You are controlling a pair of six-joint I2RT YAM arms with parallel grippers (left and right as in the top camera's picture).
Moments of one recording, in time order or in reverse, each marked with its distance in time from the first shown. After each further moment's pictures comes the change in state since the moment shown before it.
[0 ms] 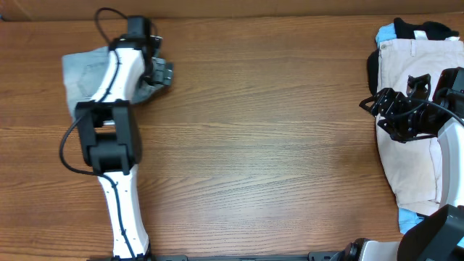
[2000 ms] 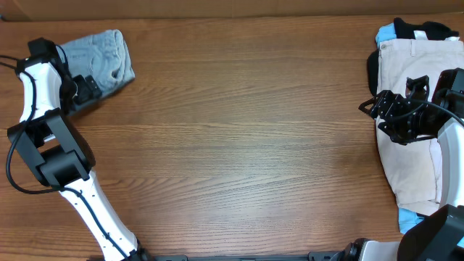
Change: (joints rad) left arm 0.394 0.000 0.022 -0.179 0.058 -0.287; right arm 0.000 0.000 0.000 -0.027 0.016 -0.029
